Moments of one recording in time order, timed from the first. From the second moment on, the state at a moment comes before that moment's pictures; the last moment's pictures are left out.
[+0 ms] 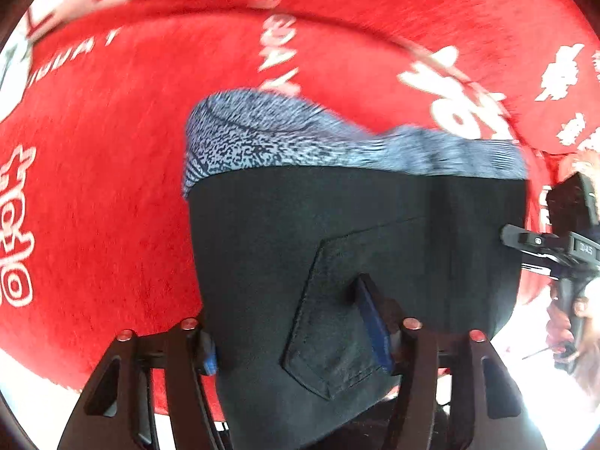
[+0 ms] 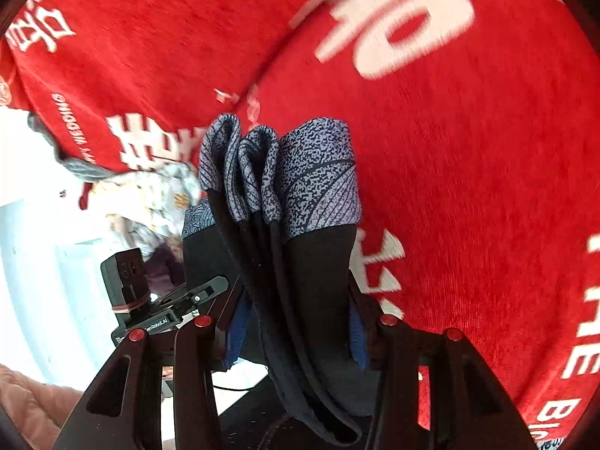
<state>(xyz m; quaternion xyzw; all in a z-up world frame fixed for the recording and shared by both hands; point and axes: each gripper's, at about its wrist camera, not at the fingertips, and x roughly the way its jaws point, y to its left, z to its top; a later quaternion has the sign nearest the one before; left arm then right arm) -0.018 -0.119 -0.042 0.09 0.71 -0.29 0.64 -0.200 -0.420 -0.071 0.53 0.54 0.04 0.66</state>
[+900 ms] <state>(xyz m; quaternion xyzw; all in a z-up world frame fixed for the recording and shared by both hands) -0.027 -0.128 0.005 0.25 0.64 -0.19 0.70 -0.175 -0.380 0.018 0.31 0.59 -0.14 0.73</state>
